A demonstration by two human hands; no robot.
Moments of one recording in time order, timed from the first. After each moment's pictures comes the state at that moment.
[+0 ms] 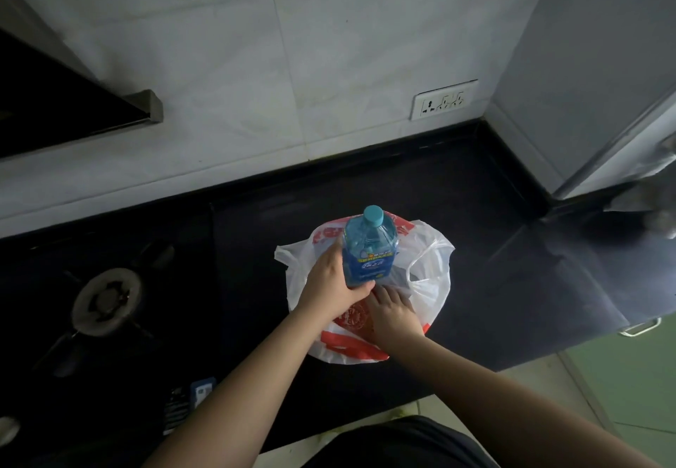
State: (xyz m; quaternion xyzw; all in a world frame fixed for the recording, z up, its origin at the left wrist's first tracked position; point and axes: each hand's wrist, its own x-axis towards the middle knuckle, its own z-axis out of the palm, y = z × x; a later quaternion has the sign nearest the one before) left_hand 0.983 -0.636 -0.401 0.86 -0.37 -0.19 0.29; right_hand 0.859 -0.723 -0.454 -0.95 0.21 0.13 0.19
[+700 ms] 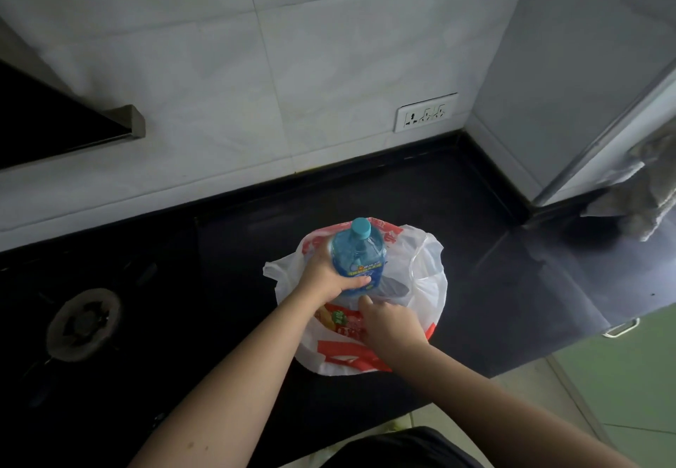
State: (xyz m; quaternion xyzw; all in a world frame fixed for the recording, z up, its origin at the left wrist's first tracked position) left_hand 1.011 -0.674 -0.410 0.82 -0.25 -0.32 0.40; right_hand 0.859 -0.726 -0.400 -0.95 0.22 0.14 0.15
